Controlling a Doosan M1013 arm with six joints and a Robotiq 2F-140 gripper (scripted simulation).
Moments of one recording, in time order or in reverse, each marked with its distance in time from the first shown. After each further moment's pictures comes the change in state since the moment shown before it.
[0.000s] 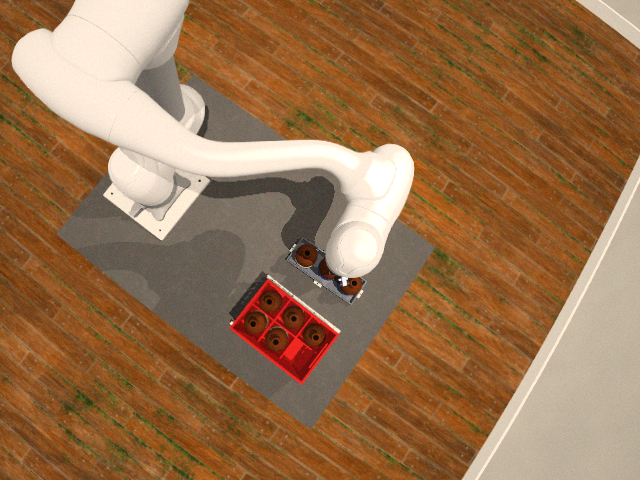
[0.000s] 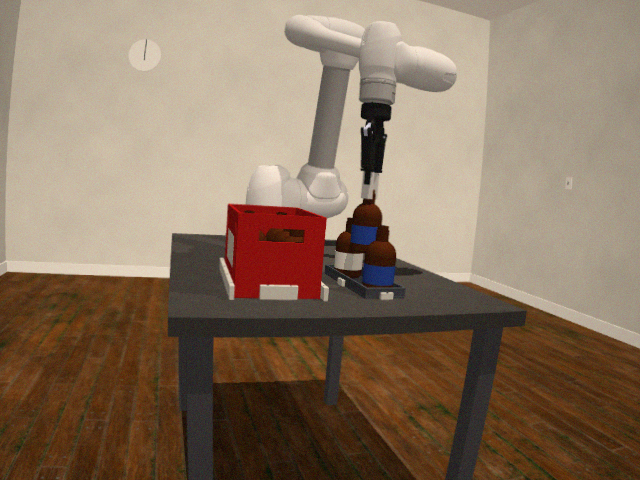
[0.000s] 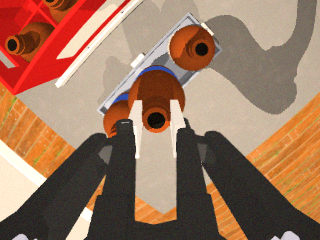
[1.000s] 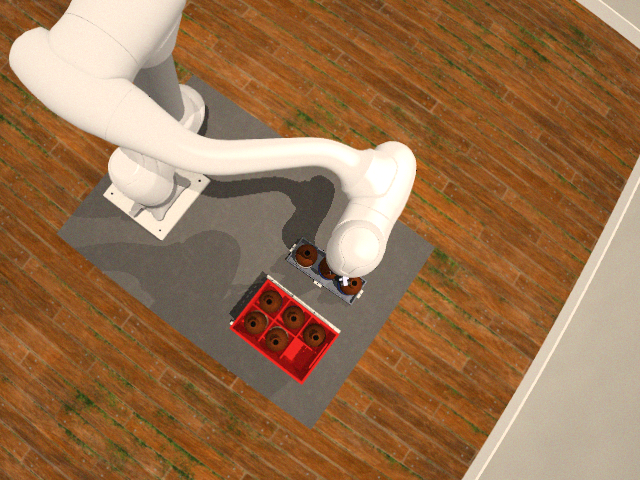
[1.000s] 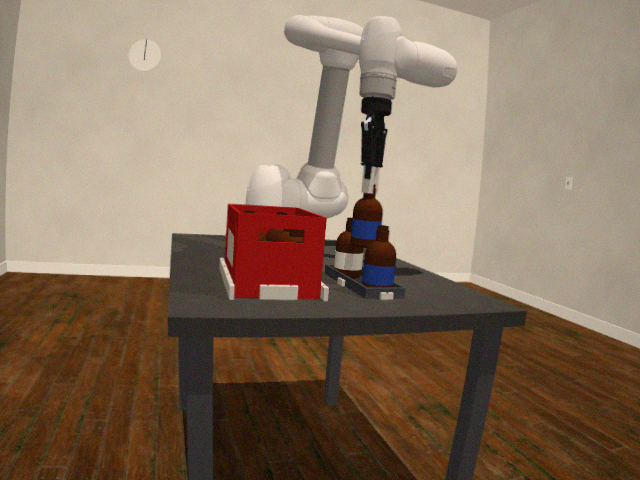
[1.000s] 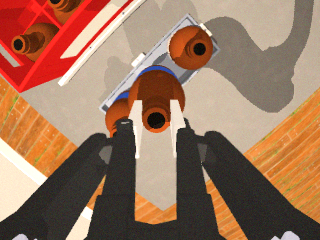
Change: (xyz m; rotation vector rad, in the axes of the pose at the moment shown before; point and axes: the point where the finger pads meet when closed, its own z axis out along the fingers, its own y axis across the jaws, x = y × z) arm 0.000 0.000 -0.014 0.000 0.000 0.000
